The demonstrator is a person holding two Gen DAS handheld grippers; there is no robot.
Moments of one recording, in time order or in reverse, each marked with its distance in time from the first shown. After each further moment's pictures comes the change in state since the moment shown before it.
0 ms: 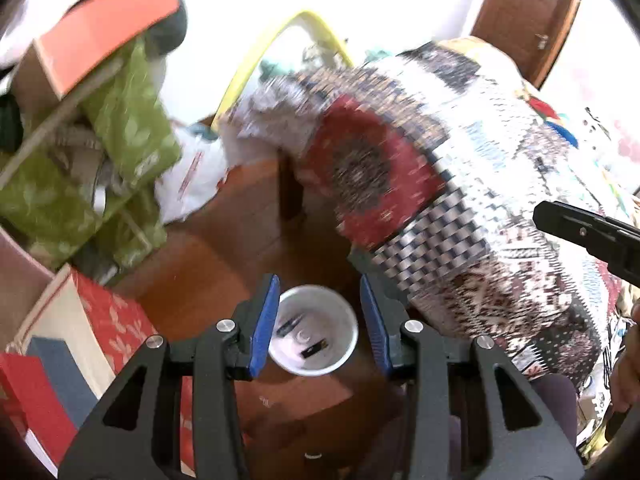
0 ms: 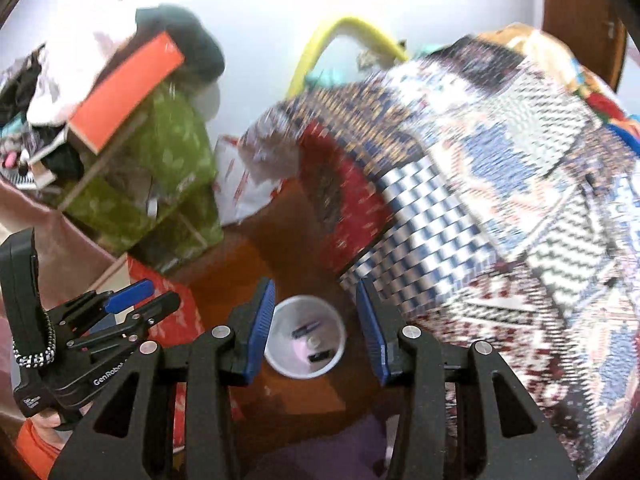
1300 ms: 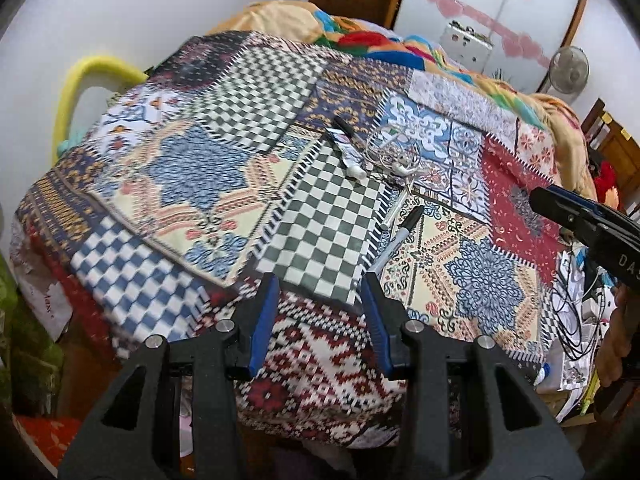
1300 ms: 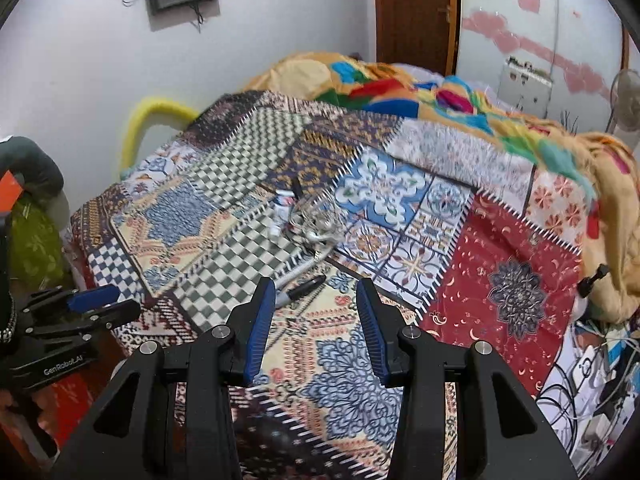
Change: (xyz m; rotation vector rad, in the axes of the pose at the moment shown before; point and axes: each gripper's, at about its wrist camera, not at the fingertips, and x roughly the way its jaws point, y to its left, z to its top) left arm 0.092 -0.344 0.043 0.409 0.054 -0.288; right arm -0.120 -0.295 -0.059 0.292 -0.211 -0.369
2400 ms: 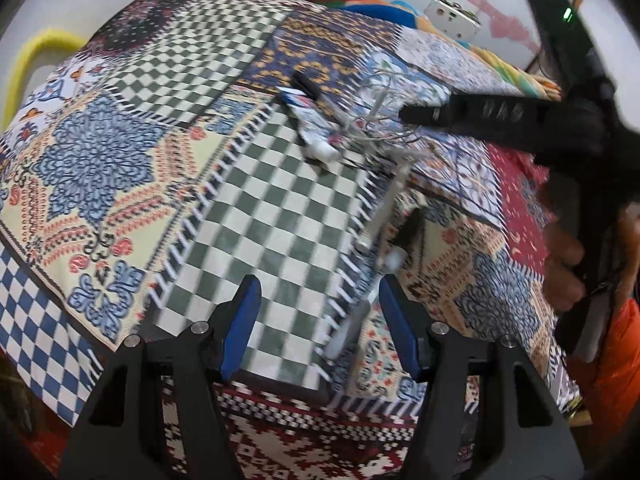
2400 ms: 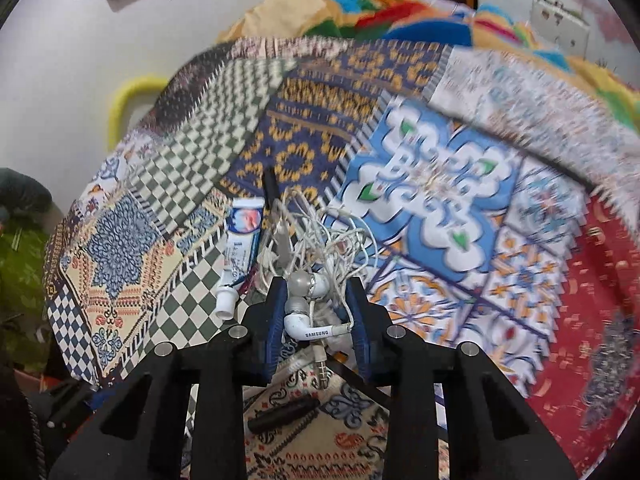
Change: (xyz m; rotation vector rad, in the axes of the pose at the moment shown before) left arm 0.102 -0.020 0.024 0.014 0.104 -0.138; right arm 0.145 -0.034 0.056 0.076 0.160 0.106
